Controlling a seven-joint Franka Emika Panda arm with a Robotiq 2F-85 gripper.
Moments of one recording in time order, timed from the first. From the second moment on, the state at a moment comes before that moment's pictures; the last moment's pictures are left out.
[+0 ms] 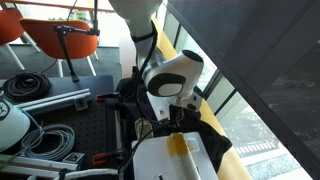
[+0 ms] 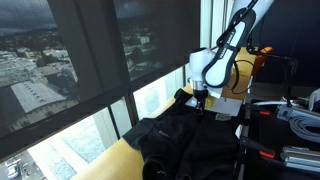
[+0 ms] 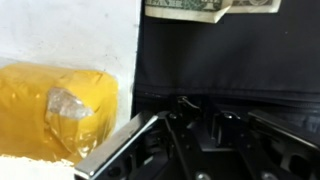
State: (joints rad) arm 0.08 0.66 -0.09 -2.10 -0.11 2.74 -0.03
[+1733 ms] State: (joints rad) arm 0.16 0.56 -0.10 -2.15 -0.12 2.74 0.03
